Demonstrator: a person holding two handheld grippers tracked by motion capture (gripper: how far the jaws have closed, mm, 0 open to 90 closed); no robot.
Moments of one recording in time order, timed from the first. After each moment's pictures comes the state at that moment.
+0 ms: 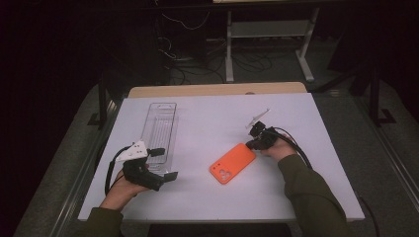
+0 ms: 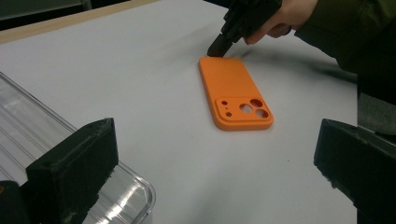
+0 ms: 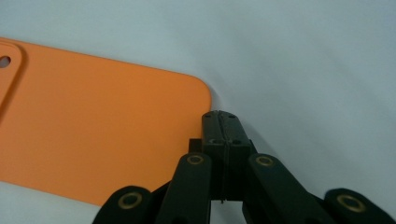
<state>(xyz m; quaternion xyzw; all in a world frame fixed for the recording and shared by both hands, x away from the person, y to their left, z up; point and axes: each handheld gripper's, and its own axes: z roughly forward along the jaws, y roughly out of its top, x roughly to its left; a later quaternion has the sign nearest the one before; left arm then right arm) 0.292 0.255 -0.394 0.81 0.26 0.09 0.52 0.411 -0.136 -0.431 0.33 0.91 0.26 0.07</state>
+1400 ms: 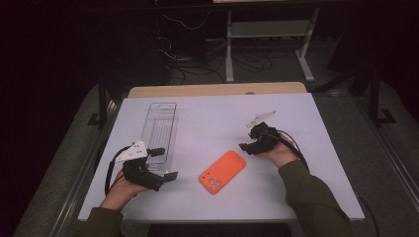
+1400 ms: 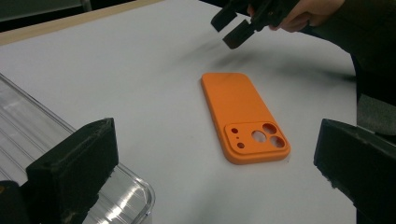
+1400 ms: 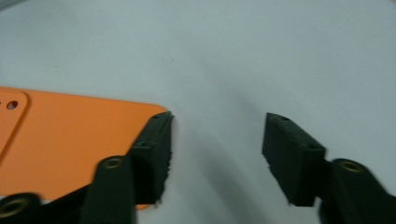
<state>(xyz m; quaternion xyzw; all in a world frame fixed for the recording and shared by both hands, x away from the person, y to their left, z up) 0.291 0.255 -0.393 0.81 0.26 0.09 0.52 0.379 -0.132 -0.401 0.34 0.87 0.33 0.13</state>
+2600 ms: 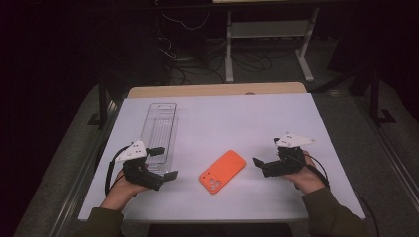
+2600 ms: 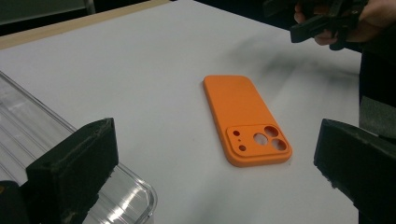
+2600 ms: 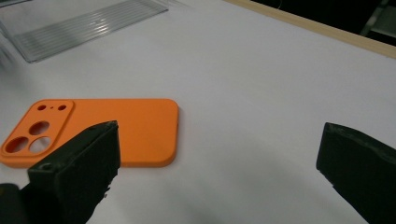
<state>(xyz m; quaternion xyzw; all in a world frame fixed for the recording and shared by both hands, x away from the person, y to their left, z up) 0.291 0.255 -0.393 0.80 0.27 0.09 0.53 0.304 -0.183 -0.407 0.38 0.79 0.45 0.19</state>
